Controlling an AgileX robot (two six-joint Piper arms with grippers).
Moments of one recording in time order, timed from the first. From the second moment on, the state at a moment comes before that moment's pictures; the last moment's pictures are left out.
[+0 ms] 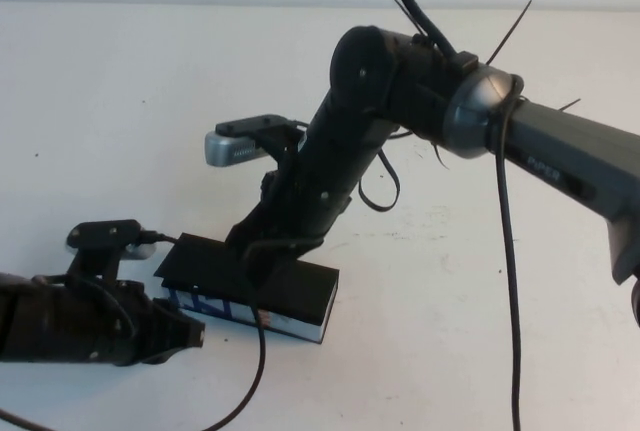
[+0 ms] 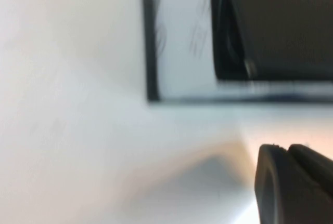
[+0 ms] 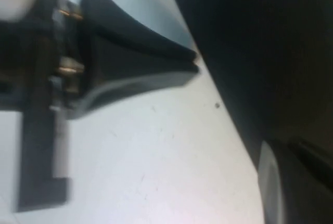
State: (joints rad) right arm 0.67 2.16 -1.89 0.56 1.22 -0.32; left arm -0.25 1.60 -0.54 -1.48 0.46 1.38
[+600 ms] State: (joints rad) right arm 0.67 2.16 -1.79 0.55 1.22 -0.32; left arm -0.25 0.94 -0.50 -0.98 0.55 0.84
